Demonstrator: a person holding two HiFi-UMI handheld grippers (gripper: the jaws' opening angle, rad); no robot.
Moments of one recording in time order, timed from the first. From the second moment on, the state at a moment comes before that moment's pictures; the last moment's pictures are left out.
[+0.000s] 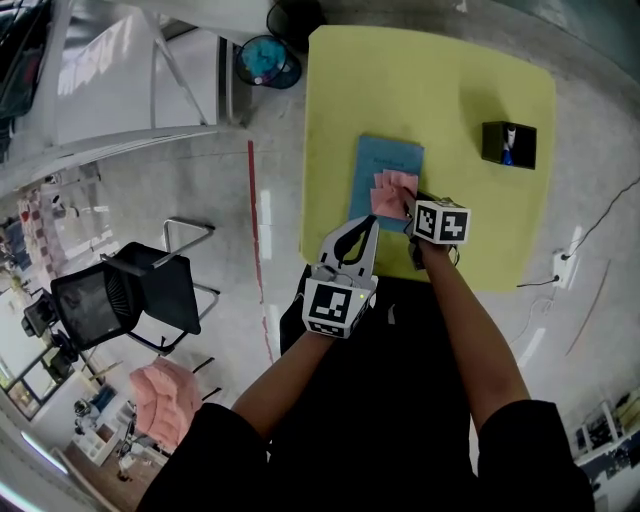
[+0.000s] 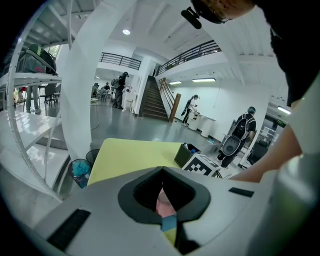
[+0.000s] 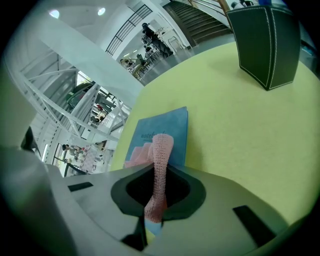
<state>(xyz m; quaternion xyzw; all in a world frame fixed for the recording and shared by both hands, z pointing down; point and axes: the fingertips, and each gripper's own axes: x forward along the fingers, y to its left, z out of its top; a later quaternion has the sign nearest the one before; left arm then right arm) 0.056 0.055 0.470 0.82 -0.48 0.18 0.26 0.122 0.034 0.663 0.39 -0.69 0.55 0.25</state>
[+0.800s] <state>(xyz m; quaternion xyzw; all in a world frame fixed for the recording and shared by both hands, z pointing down) 0.053 0.062 0.464 0.82 -0.48 0.18 0.26 0.145 0.037 0.663 0.40 -0.69 0.54 0.26</state>
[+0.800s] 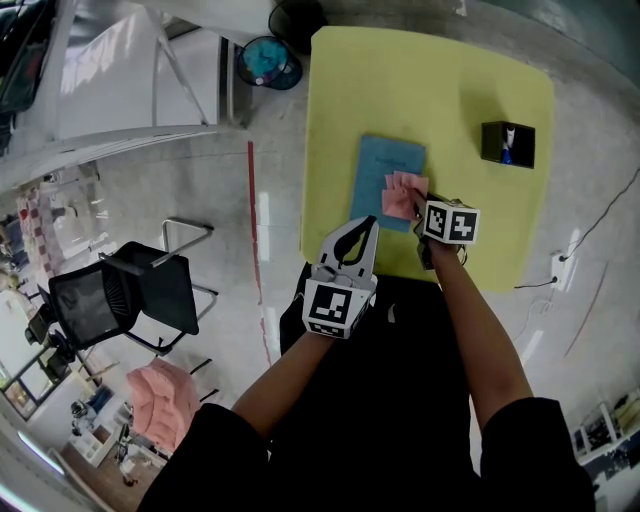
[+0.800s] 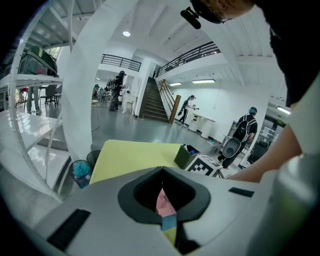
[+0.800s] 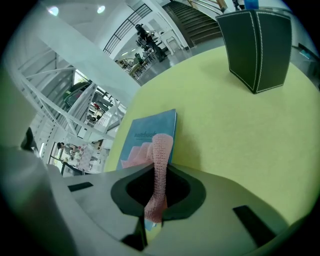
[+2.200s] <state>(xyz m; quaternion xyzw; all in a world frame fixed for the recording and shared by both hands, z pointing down) -0.100 0.056 0.436 0.84 -0.45 0.14 0.27 0.011 0.053 0.602 0.43 -0.68 0.55 0.20</state>
